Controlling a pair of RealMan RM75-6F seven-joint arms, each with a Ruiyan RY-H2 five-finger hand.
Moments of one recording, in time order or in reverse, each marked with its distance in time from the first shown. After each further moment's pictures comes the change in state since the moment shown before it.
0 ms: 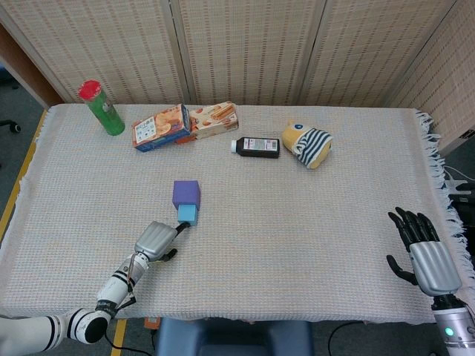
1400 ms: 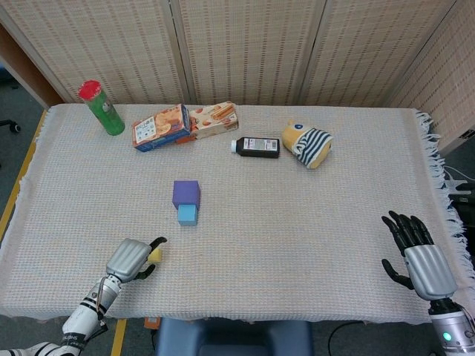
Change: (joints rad) left arm 0.170 0.149 0.113 -0.193 0.137 0.195 -0.045; right arm -0.005 0.002 -0.021 -0.009 -0.049 0.016 -0.001
